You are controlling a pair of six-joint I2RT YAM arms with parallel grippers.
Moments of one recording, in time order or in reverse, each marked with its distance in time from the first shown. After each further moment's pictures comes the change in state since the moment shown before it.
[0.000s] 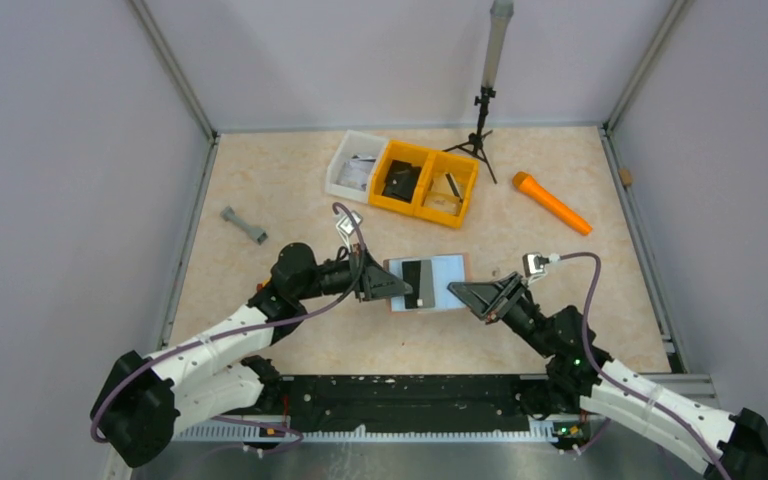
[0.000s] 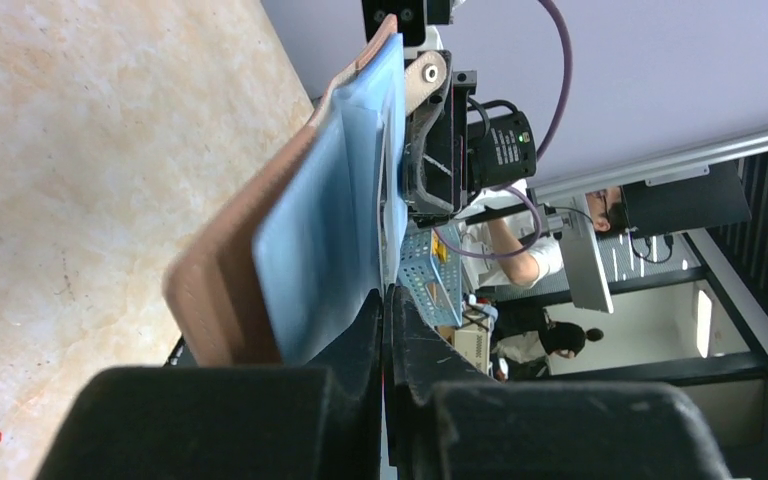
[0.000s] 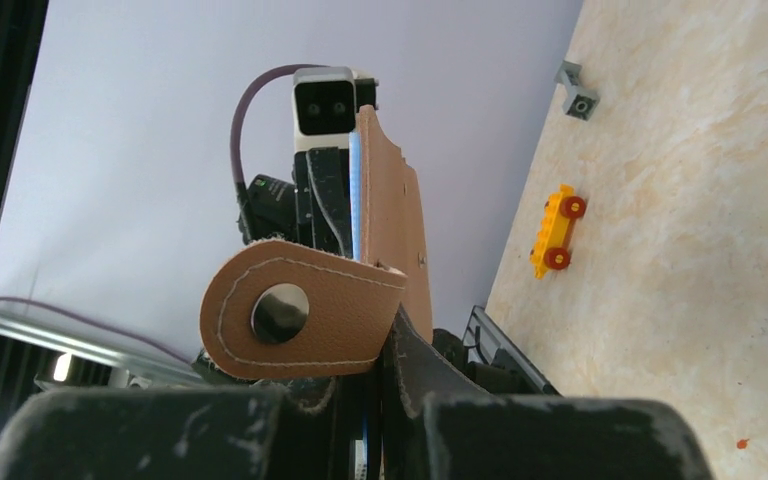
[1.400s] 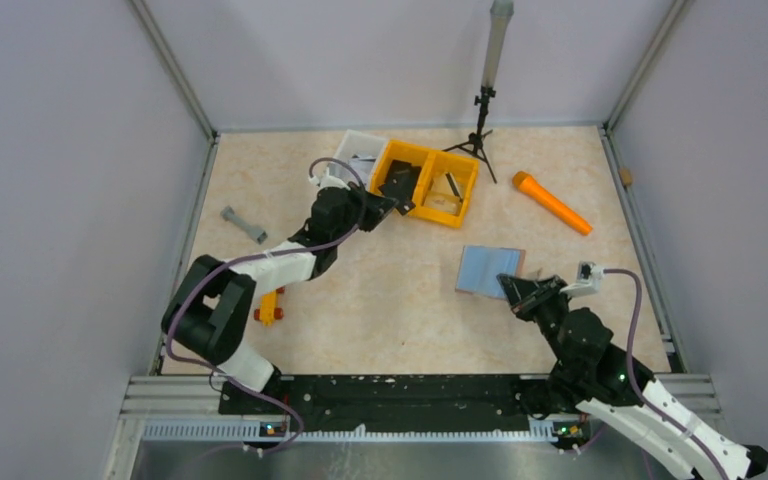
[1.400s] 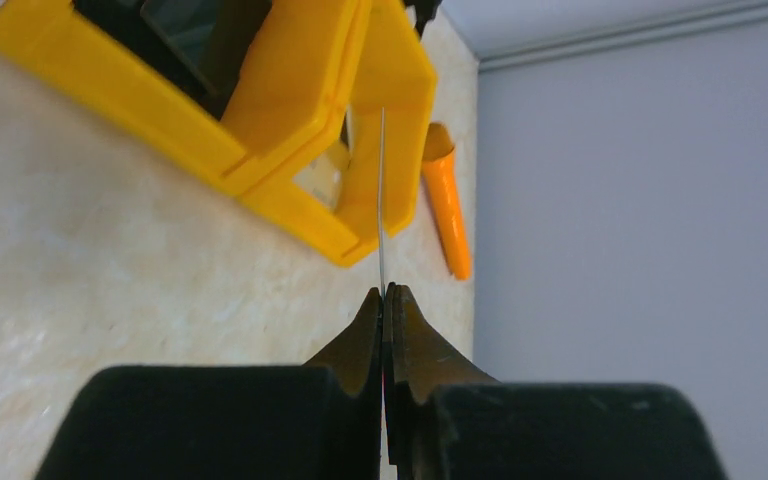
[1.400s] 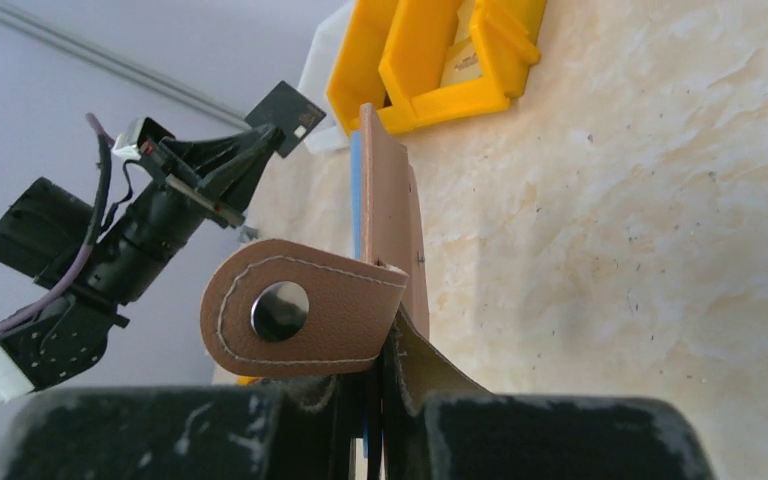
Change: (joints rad) left arm 0.188 0.536 0.304 -0.066 -0.589 0.021; right arm 0.000 -0.355 0.180 -0.893 0.527 -0.335
